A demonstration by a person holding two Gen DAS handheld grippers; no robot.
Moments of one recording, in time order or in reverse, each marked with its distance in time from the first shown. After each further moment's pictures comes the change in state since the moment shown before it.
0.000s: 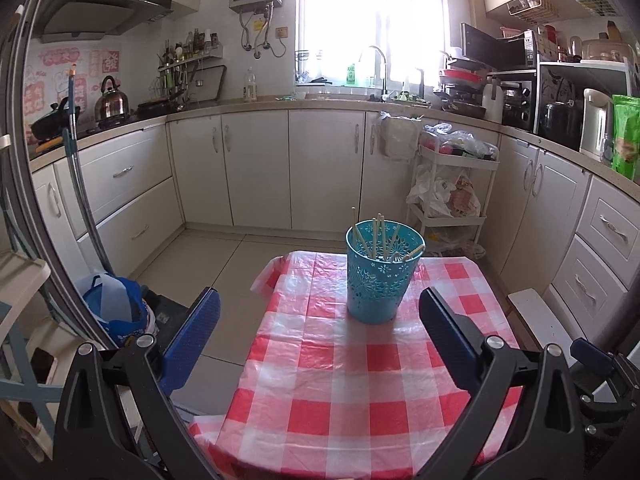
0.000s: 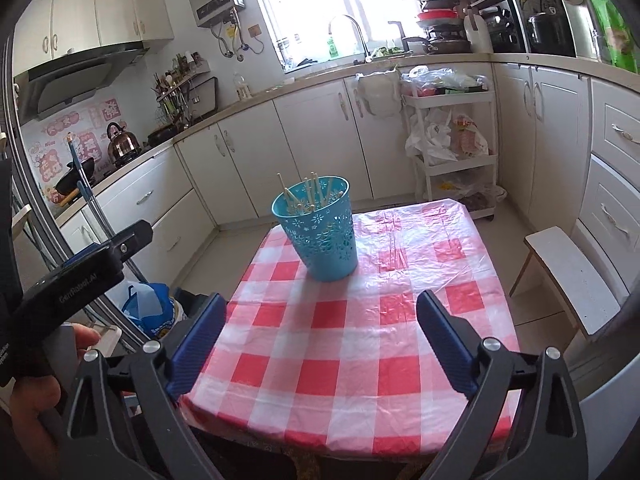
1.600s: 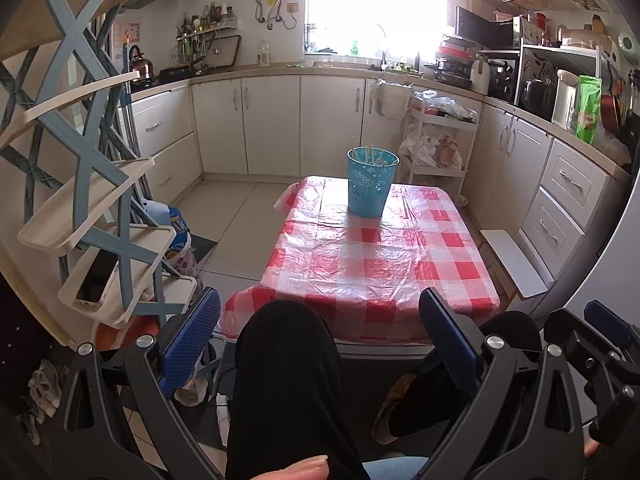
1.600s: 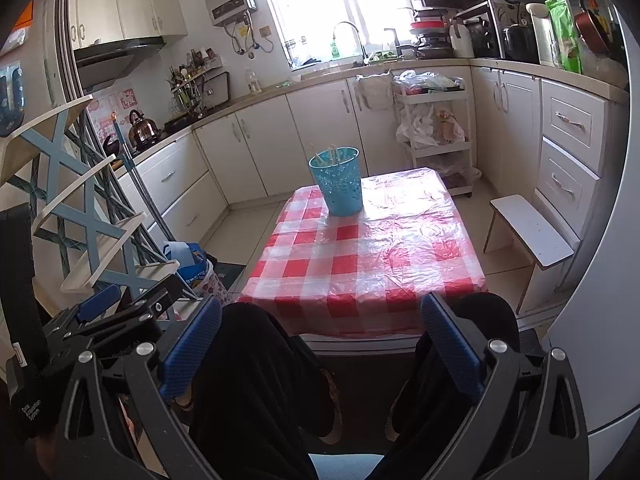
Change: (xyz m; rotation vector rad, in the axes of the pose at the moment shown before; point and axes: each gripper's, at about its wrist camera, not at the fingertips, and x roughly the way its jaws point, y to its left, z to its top) left arm -0.233 0.039 -0.114 -0.021 0.124 -0.001; right arm -0.211 0.066 -0.111 -0.007 0.014 -0.034
